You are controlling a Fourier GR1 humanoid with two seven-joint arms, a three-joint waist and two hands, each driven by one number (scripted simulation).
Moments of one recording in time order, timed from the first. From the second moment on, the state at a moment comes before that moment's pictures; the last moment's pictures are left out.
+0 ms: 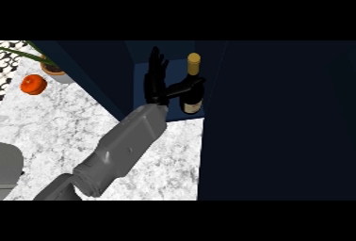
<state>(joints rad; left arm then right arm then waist) -1.03 0.00 -0.71 -0.34 1.48 0.49 -0.77 -0.13 -0.02 0.11 -2.26 -0.19 0.21 0.40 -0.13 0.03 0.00</state>
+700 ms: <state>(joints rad) -1.03 0.00 -0.80 -0.43 1.50 0.53 -0.85 -0.11 -0.03 0.10 -2.30 -0.21 0.20 0.44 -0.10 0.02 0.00</state>
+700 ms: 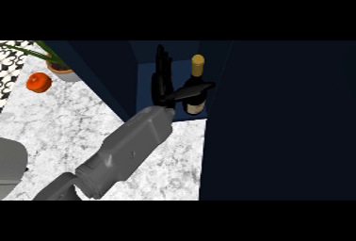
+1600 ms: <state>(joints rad) -0.94 0.00 -0.93 -0.57 1.54 0.50 -0.92 -0.10 -0.04 0.07 -2.35 -0.22 0.18 0.50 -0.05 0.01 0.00</state>
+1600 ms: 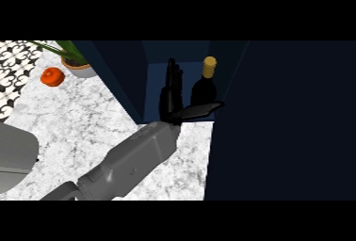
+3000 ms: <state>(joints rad) -0.49 0.30 -0.94 -1.30 1.12 0.55 -0.81 -0.06 -0.05 0.06 -2.34 -0.16 0.17 0.45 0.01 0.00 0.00</state>
